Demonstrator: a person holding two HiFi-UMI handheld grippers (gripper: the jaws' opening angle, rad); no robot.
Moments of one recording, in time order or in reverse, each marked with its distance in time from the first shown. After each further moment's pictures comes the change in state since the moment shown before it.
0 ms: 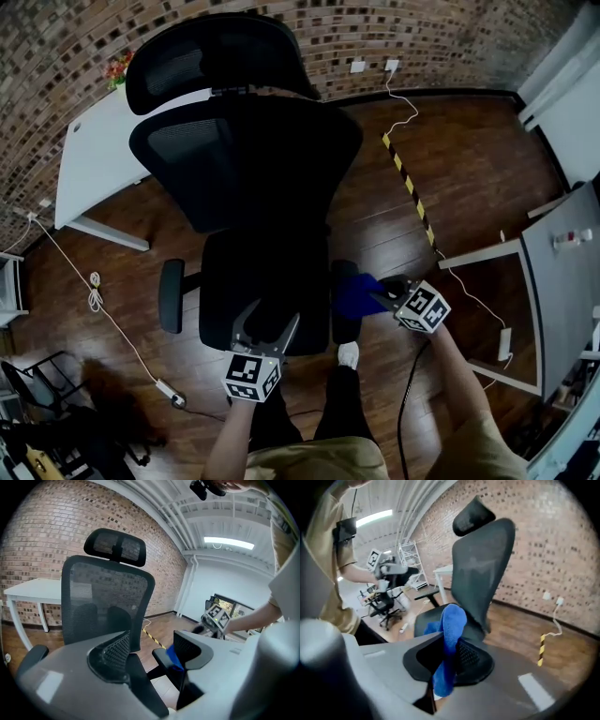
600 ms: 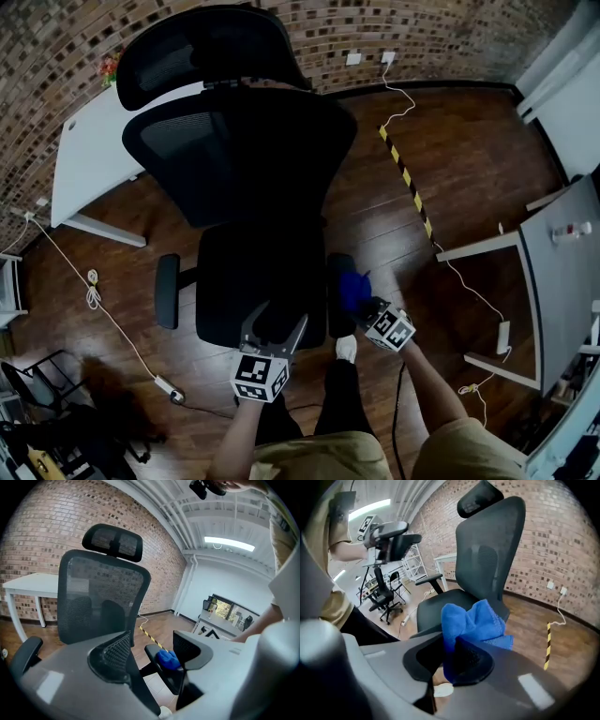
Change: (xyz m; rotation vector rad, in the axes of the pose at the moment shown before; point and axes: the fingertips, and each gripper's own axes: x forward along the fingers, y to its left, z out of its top) left arm 0.006 -0.027 -0.018 -0.018 0.025 -0.031; right arm 0.068 0.065 -0.077 0.035 0.093 0.018
